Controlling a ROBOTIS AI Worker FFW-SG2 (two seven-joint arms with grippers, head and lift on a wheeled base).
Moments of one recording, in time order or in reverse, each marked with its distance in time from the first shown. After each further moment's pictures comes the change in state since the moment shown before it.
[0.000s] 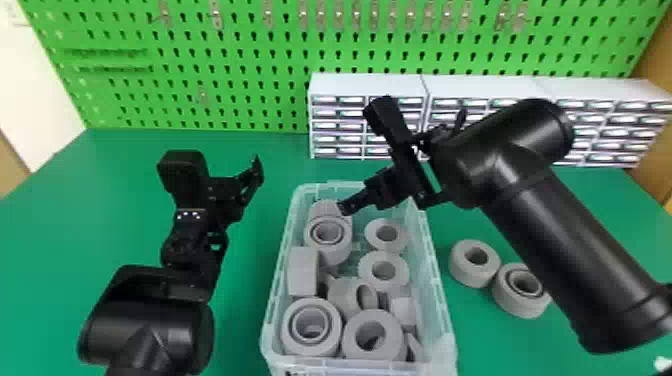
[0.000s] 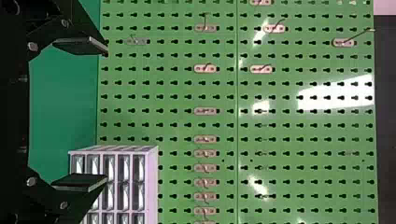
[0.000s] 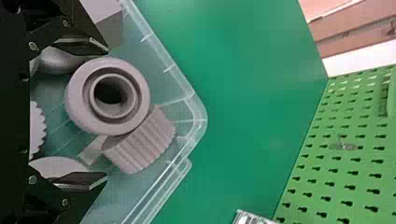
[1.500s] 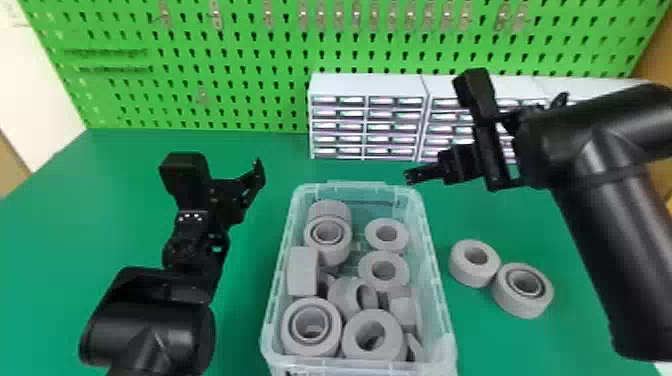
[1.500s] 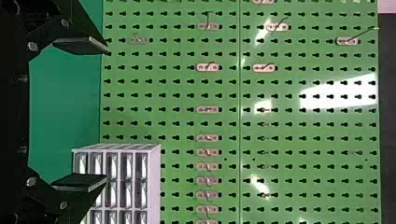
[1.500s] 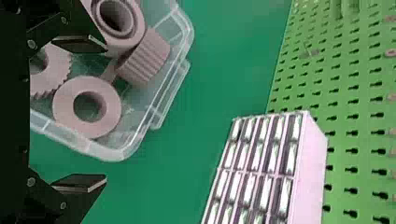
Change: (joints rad) left arm 0.004 0.000 -0.004 0.000 0.004 0.002 0.000; right arm 0.084 -0.020 -0.311 -0.166 0.182 0.160 0.025
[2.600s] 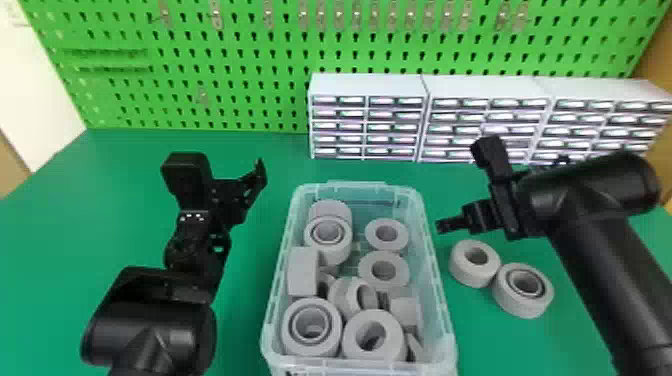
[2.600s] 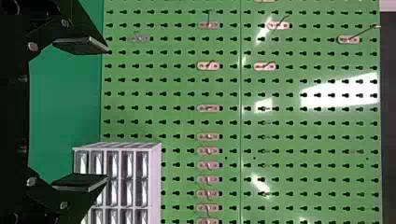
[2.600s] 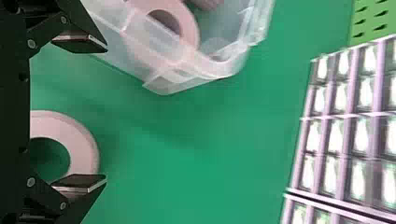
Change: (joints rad) left arm 0.000 -0.001 -0.004 0.001 0.000 0.005 0.000; right arm 0.048 -0.002 -0.070 0.289 0.153 -0.153 0.000
